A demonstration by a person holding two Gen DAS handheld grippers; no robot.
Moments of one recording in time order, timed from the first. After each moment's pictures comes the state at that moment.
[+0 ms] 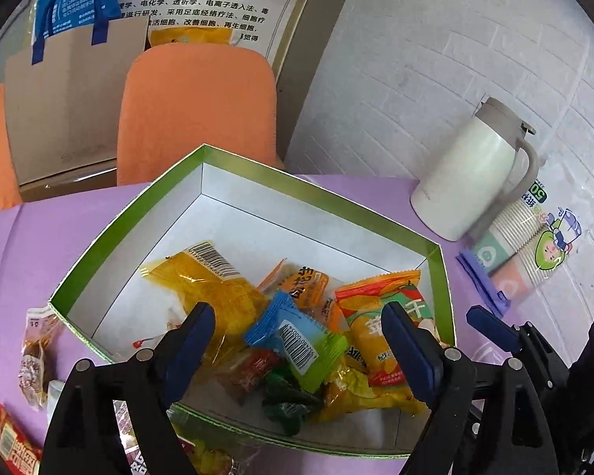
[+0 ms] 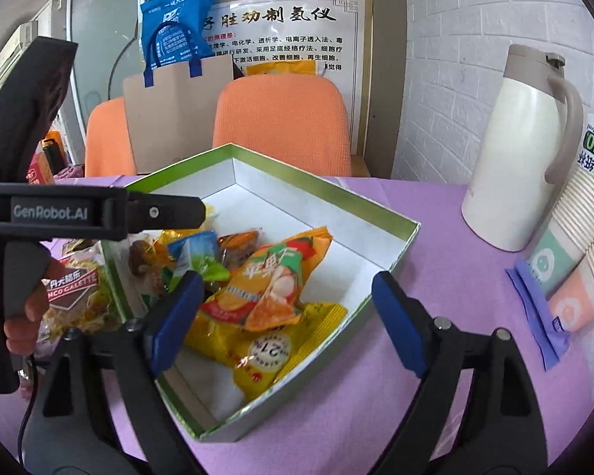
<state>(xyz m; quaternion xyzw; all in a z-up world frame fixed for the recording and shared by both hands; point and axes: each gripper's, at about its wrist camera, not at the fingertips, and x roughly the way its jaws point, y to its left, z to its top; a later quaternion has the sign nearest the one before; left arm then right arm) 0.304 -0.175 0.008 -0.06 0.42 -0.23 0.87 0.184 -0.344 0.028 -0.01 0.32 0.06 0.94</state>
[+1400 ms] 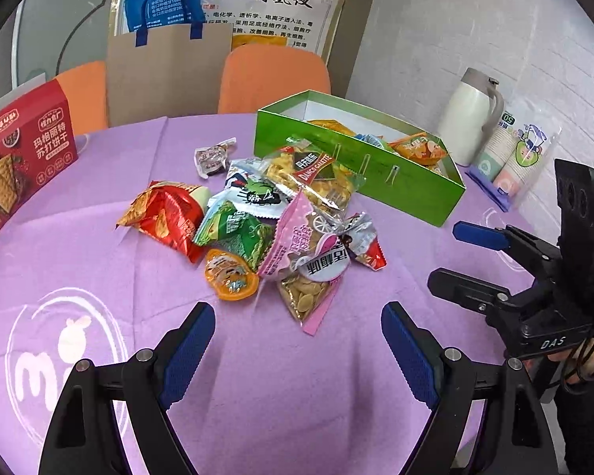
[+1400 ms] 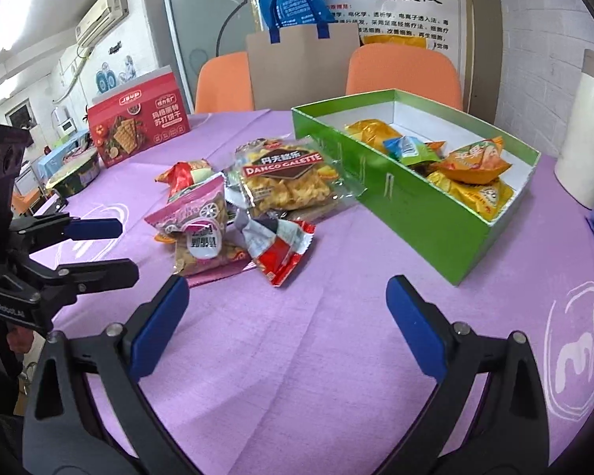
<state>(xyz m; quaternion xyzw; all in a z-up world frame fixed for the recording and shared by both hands) 0.071 -0.020 -0.022 -0.04 0.41 -0.17 0.90 0.077 -0.220 -0.006 -0.03 0.37 0.24 0.90</state>
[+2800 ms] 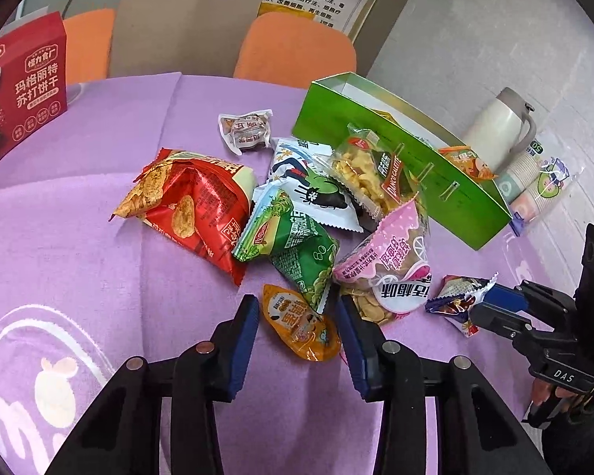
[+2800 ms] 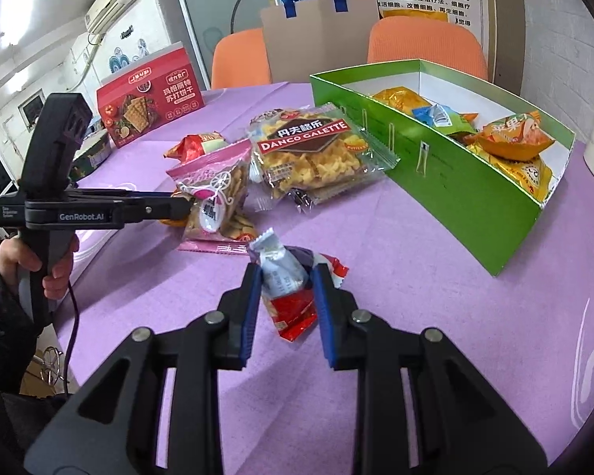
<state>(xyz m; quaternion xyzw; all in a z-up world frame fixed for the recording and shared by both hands) 0.143 0.018 -0.062 -0.10 0.45 -0.19 0.87 0.089 -0.216 -0.024 -0.01 0.40 0.26 0.88</state>
